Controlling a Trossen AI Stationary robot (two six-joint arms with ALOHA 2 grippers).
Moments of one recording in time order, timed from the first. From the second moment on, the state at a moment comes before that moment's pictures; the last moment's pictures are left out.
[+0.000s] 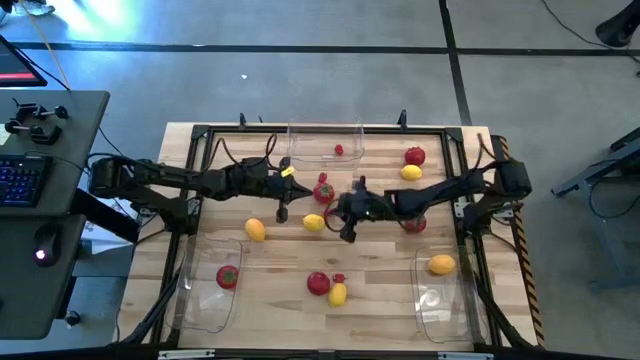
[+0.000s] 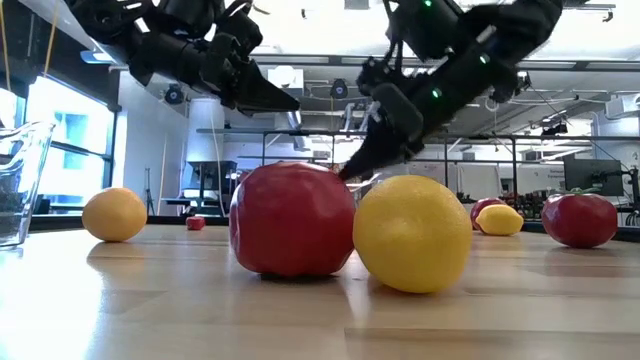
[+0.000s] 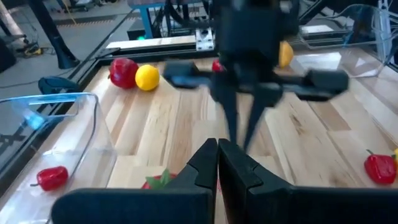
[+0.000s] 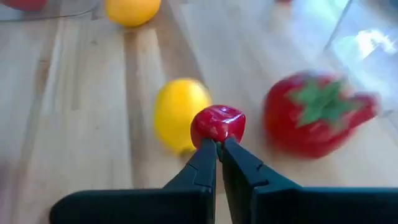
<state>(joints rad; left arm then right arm) 0.19 1.35 0.62 0.40 0.13 0.16 0.02 1.67 0.84 0.17 0.21 0.14</state>
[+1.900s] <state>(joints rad) 0.18 1.48 0.62 0.60 0.16 0.16 -0.62 2.10 1.70 -0.75 0.10 -0.06</state>
